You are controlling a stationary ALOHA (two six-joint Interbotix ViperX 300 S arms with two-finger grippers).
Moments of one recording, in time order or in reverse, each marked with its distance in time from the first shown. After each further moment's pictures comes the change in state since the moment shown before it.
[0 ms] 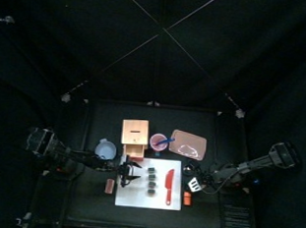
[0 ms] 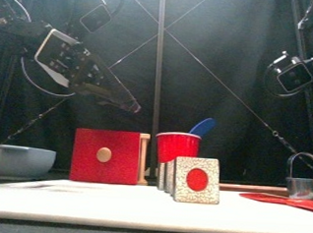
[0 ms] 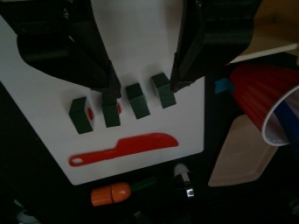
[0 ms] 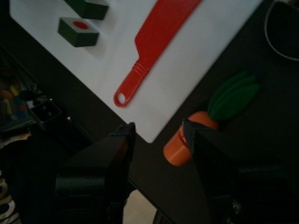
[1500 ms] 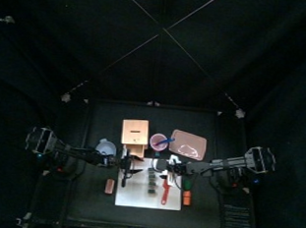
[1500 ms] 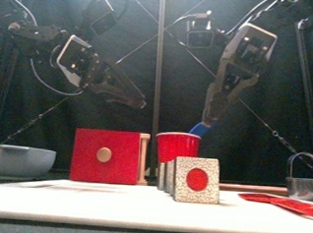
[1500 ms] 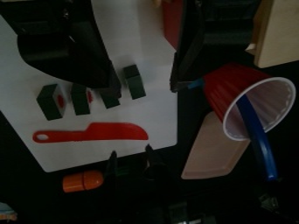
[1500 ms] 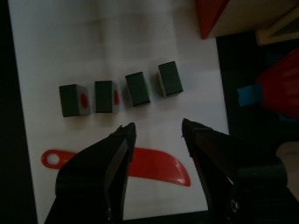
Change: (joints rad) left arm 0.081 -0.031 -0.014 0.021 -0.011 -0.003; right arm -0.298 0.430 -0.422 -0.043 0.021 -1.166
